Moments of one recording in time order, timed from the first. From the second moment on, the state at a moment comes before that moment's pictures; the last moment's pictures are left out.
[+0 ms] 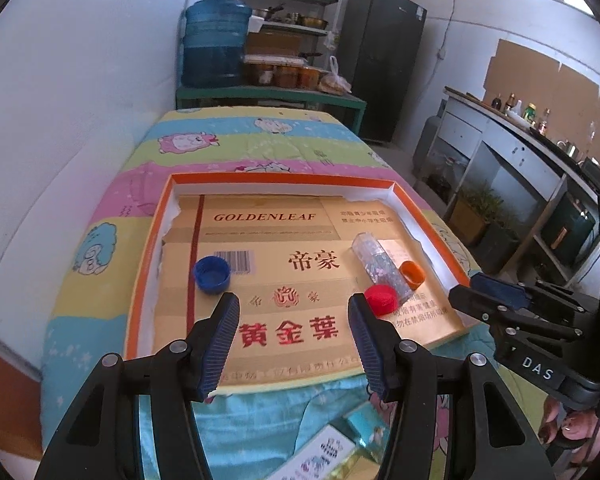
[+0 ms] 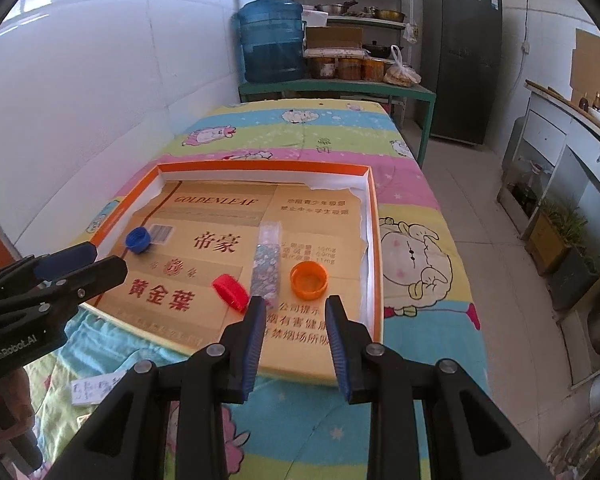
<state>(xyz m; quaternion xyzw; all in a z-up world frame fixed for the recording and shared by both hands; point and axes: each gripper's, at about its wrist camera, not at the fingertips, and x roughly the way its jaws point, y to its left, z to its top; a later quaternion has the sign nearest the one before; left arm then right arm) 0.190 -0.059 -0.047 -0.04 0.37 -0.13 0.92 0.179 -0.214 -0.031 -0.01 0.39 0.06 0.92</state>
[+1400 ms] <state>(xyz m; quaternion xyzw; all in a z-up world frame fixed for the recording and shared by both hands) 0.043 0.005 -0.054 -0.04 0.33 -0.10 0.94 0.013 -0.113 -0.072 -0.03 0.42 0.19 0.89</state>
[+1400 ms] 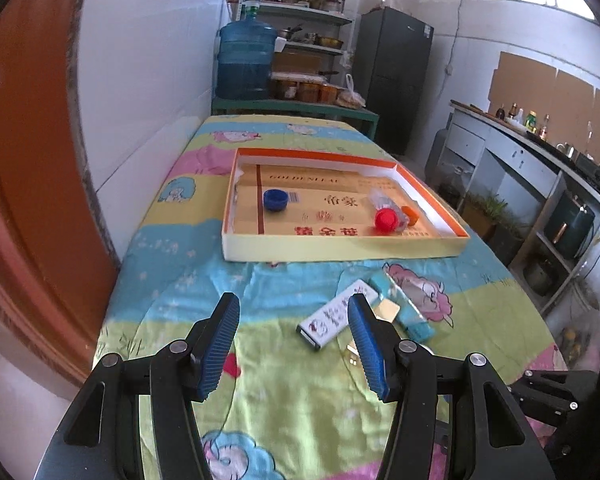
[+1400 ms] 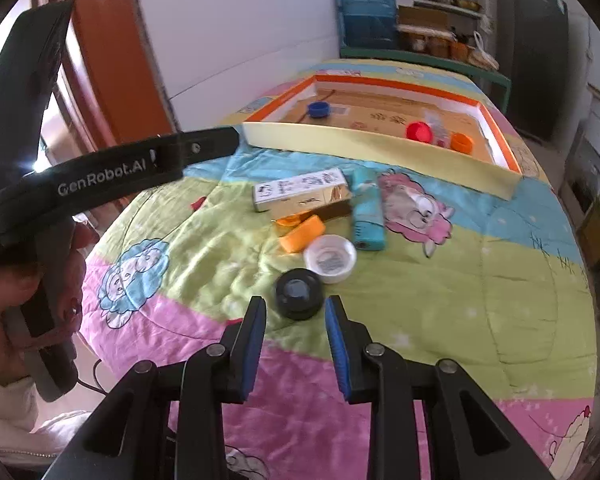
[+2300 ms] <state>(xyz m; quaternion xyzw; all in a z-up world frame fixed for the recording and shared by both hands) 0.035 -0.032 -0.077 -0.03 0.37 -0.21 0.90 0.022 -0.135 -0.080 -0.03 0.42 0.15 0.90</state>
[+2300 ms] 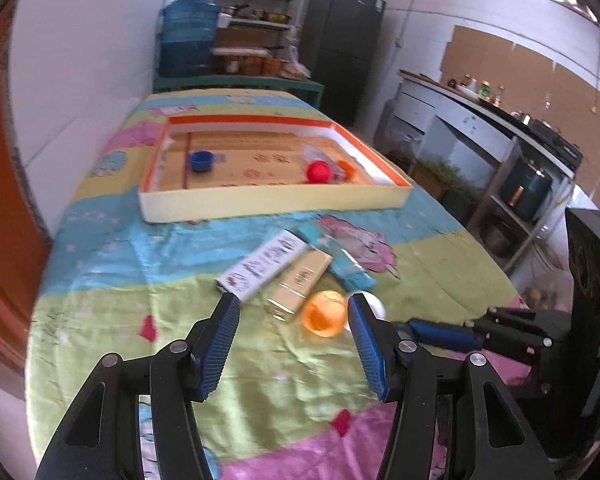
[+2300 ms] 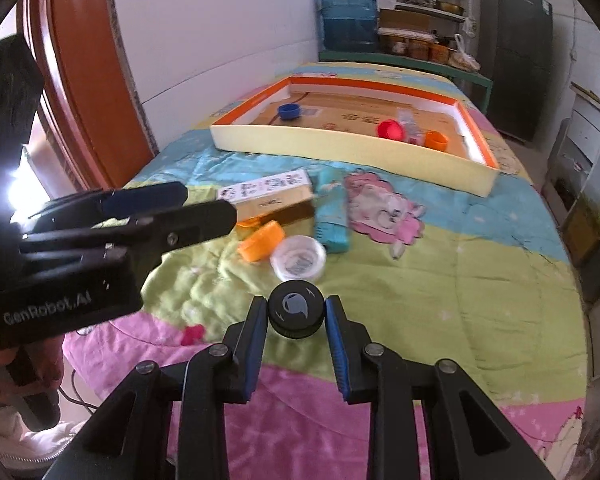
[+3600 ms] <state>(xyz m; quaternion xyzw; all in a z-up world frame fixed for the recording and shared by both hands) 0.041 -0.043 -0.083 -0.05 0.38 -0.20 0.90 0.015 -0.189 -0.072 0.02 0.40 0.10 0.91</state>
